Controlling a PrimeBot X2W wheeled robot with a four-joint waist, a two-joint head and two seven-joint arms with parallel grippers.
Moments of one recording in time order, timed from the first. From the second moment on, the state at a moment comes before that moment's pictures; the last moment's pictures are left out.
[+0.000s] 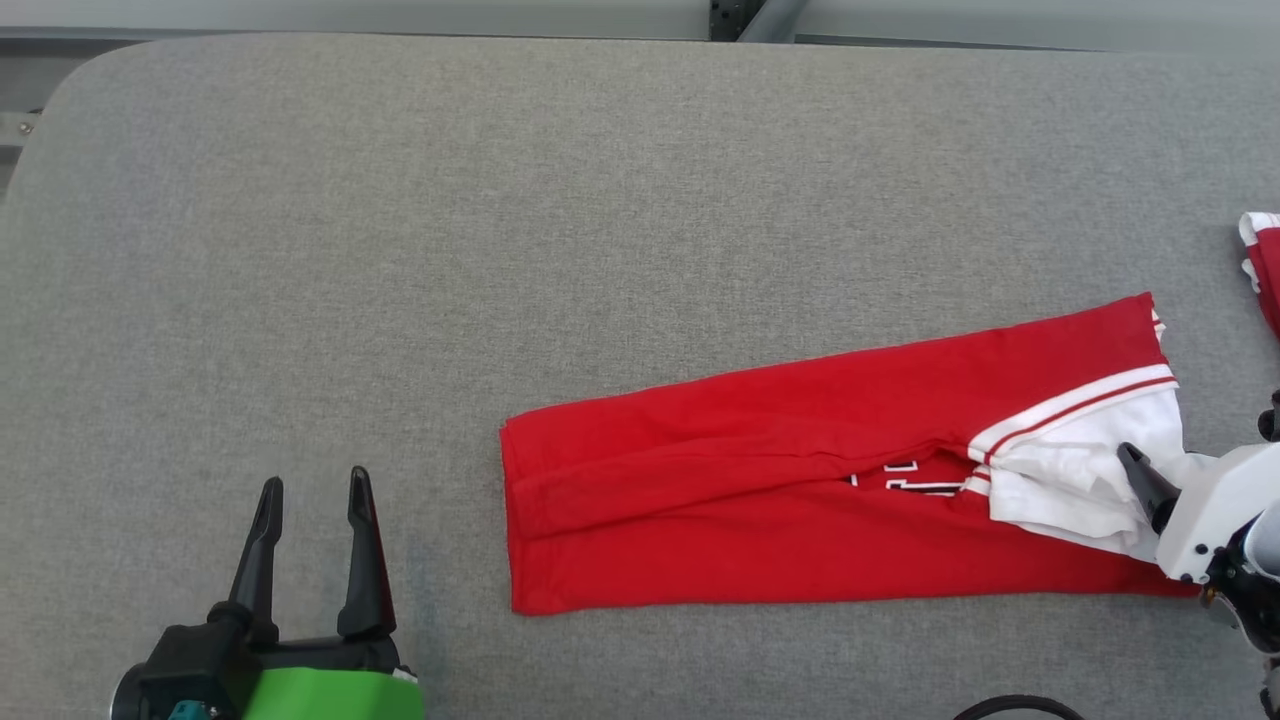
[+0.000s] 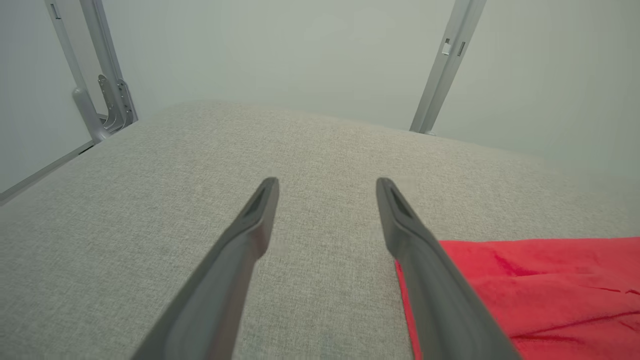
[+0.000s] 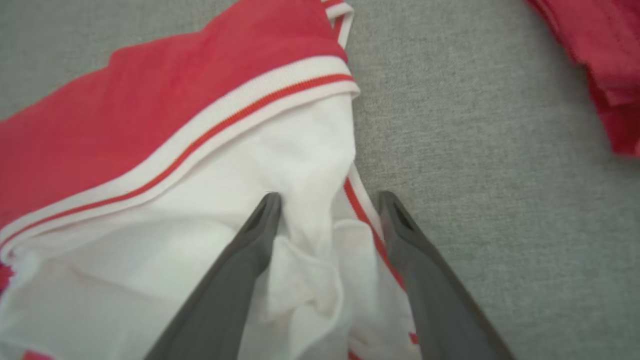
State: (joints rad) left arm 0.09 0.05 -0.07 -0.03 -0.27 -0.01 -0.26; right arm -0.23 -0.35 -0.11 0.41 0.49 0.13 0.38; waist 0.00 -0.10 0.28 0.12
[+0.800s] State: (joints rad) left arm 0.10 0.05 -0.07 0.05 -0.31 0.01 -0.26; right arm -0.23 -0.49 0.03 0.44 0.77 0.13 0.46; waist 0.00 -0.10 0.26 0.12
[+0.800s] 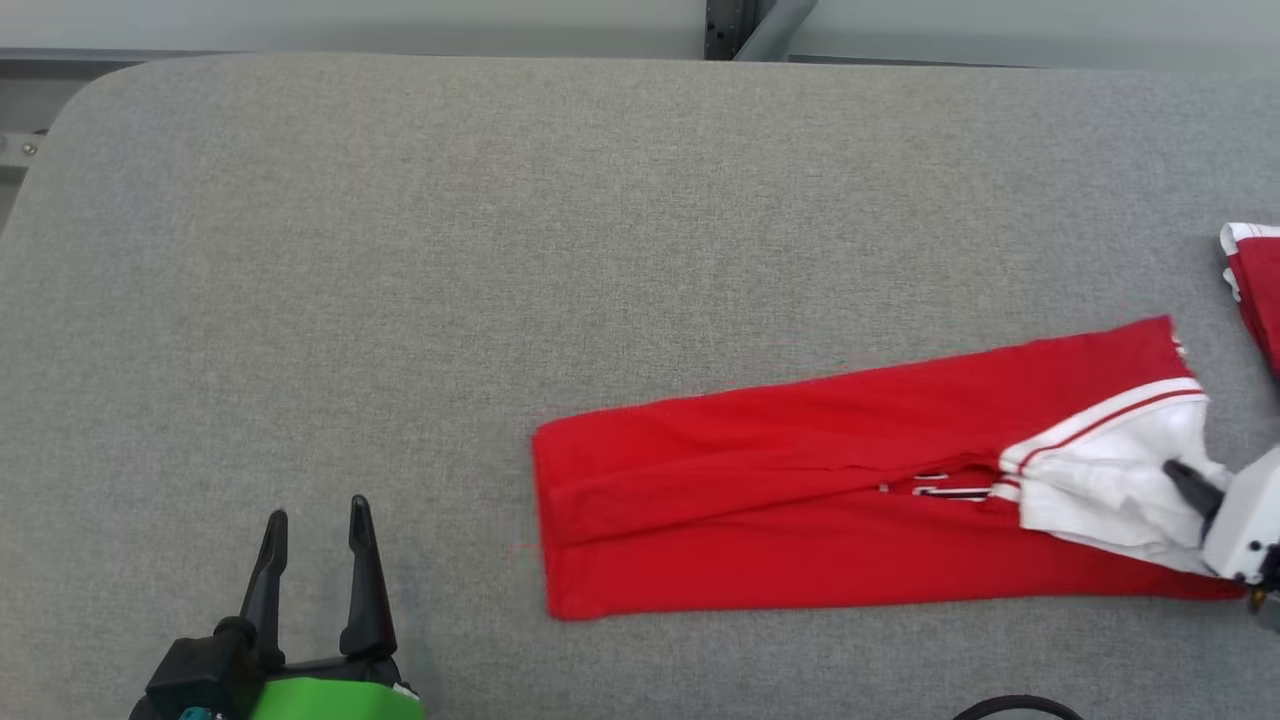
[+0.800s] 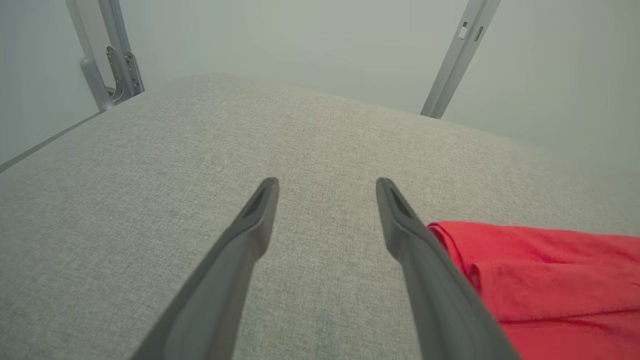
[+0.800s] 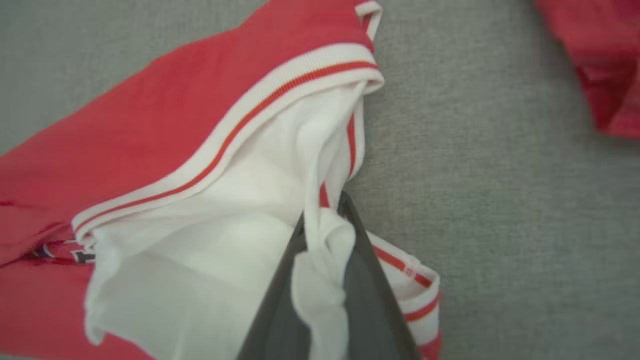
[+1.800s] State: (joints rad) left arm 0.05 0.05 -0.13 0.08 -0.36 0.02 -0.26; right arm -0.28 -0.30 0.47 0.13 0.68 0.13 0.45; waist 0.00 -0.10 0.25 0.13
